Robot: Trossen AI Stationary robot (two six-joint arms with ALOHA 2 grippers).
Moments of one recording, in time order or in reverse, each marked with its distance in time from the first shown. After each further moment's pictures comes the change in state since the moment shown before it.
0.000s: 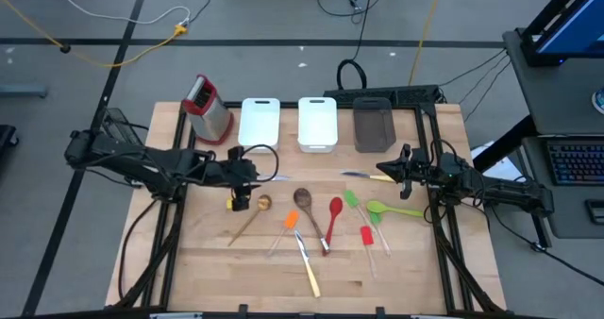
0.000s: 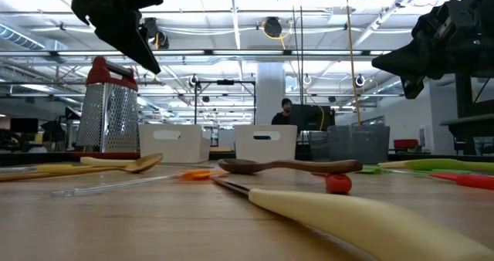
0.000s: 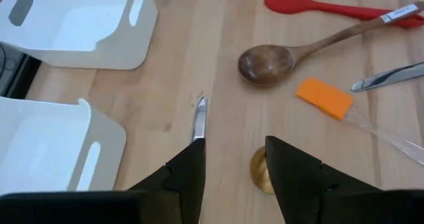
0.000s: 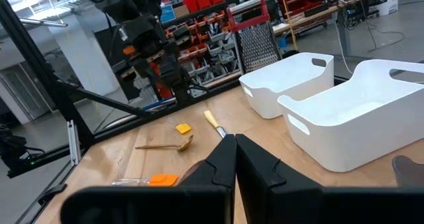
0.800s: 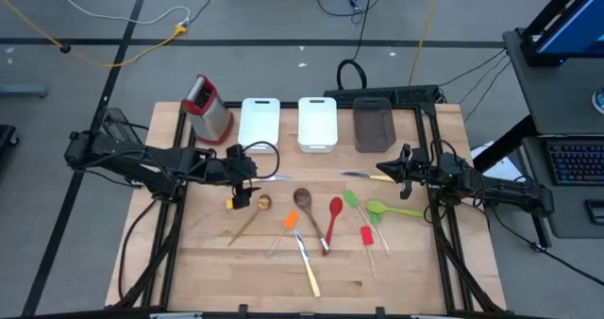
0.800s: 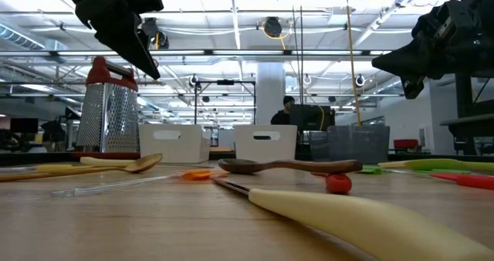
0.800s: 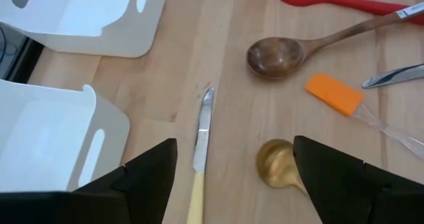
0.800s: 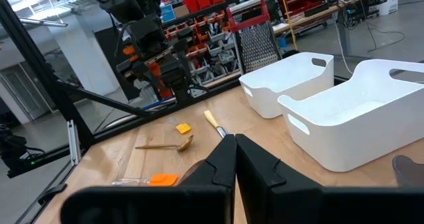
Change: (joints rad) left arm 0.027 0.001 0.000 -0.024 0.008 -0.023; right arm 0.000 0.000 0.000 0.000 0.000 0.000
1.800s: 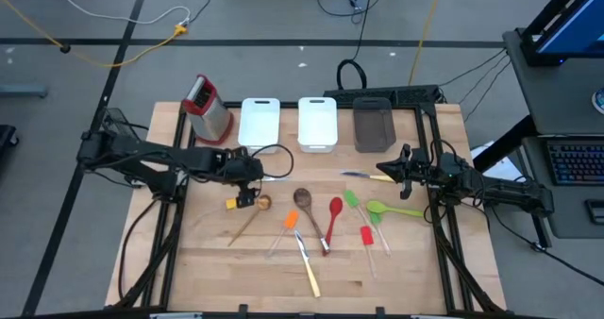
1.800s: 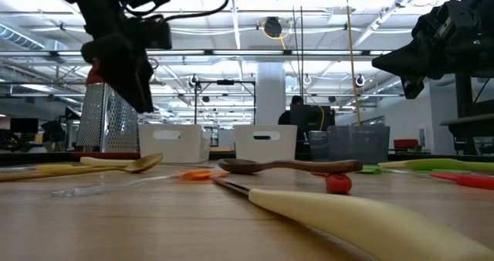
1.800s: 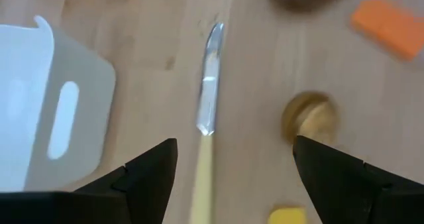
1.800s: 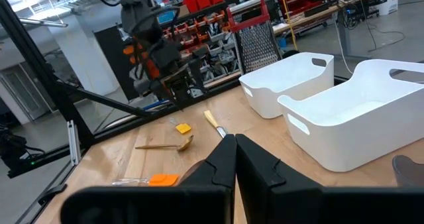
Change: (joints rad) left arm 0.101 0.170 -0.001 -0.075 0.072 0.051; right arm 0.000 0.000 0.000 0.000 0.000 0.000
